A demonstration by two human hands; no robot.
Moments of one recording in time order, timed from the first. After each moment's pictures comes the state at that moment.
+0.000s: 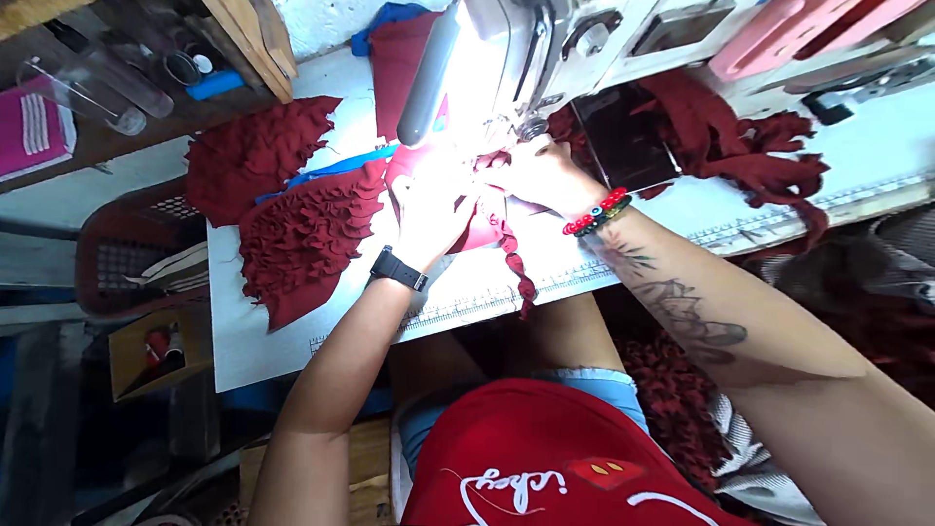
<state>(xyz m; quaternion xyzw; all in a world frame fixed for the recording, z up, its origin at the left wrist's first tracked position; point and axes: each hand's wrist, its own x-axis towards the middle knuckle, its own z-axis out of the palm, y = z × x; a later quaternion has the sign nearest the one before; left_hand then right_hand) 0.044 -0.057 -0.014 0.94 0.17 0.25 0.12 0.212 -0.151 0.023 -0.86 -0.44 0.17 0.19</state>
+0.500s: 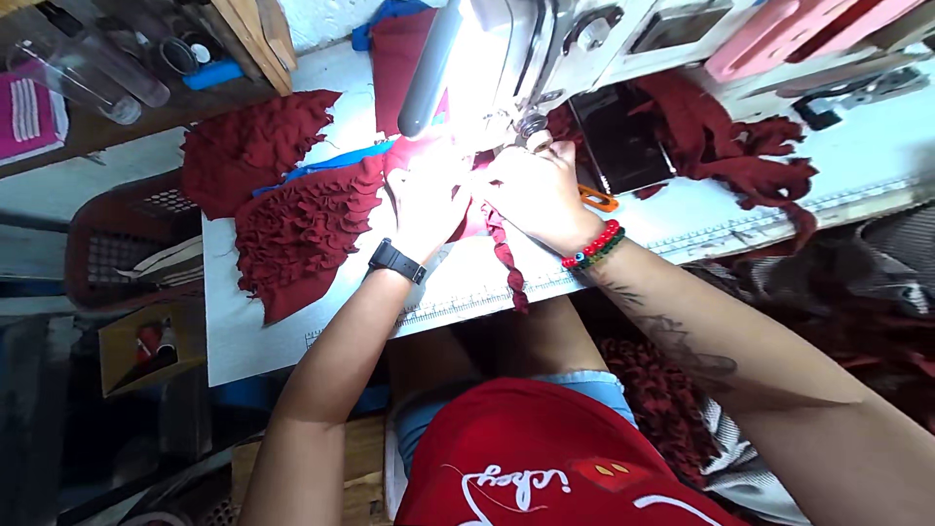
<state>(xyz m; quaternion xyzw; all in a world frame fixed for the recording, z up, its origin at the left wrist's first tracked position) 0.050 -0.056 -0.009 0.94 0.24 0.23 0.09 0.186 -0.179 0.004 -0.81 -0.55 -0.04 0.21</state>
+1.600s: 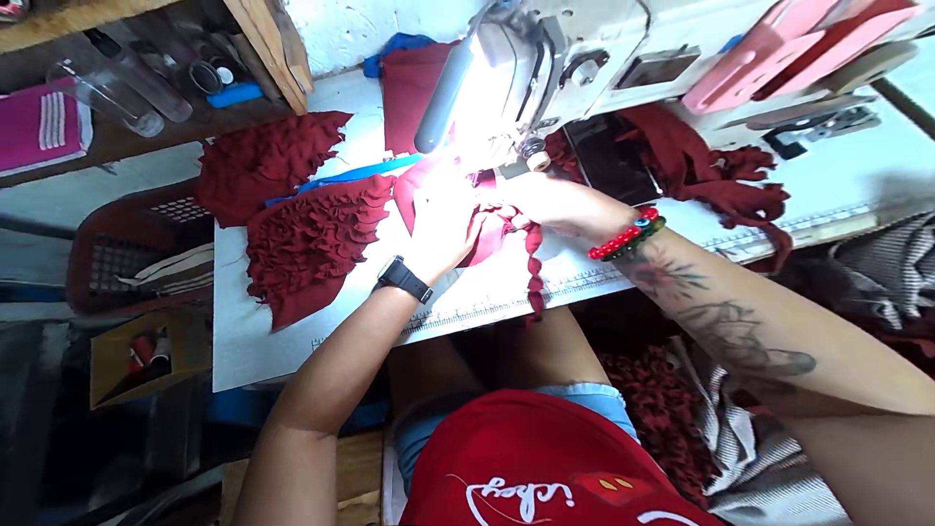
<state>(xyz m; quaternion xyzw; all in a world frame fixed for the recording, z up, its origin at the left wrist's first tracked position) 0.043 -0.066 -0.019 0.96 0.12 0.24 0.09 0.194 -0.179 0.050 -0.77 -0.45 0.37 0.27</state>
